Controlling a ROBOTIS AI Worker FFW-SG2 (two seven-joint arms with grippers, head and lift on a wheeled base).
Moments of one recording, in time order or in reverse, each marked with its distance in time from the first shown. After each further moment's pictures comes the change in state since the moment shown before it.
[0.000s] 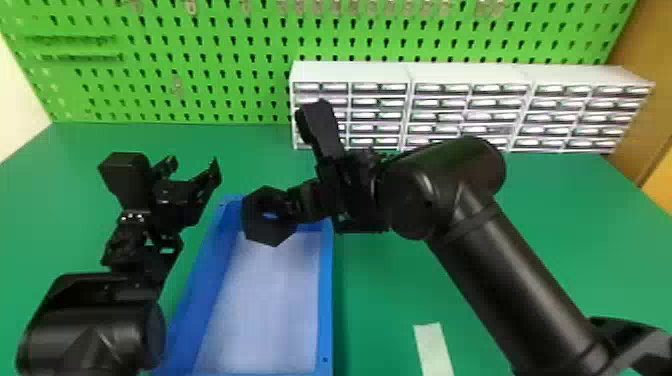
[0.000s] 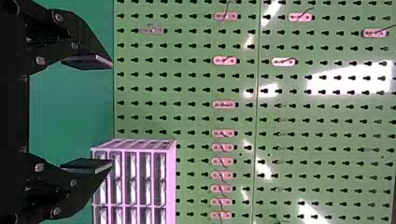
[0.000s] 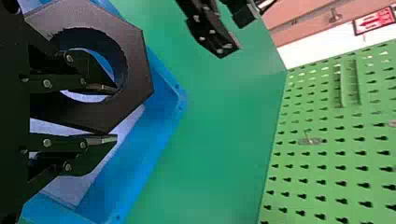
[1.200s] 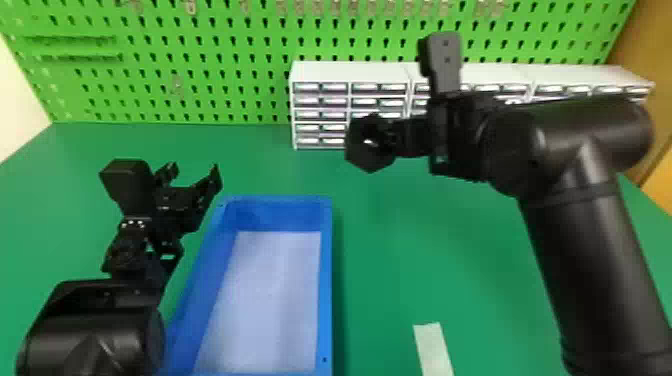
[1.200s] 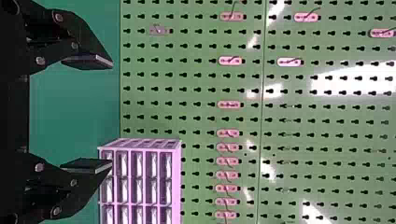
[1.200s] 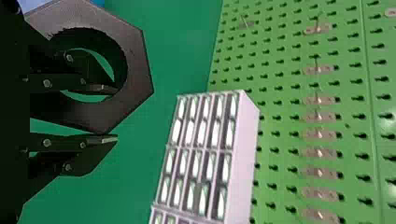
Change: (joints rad) left arm 0.018 0.000 0.000 0.000 0.004 -0.002 0.000; right arm 0.025 -0.037 -0.309 -0.175 0.246 0.065 -0.001
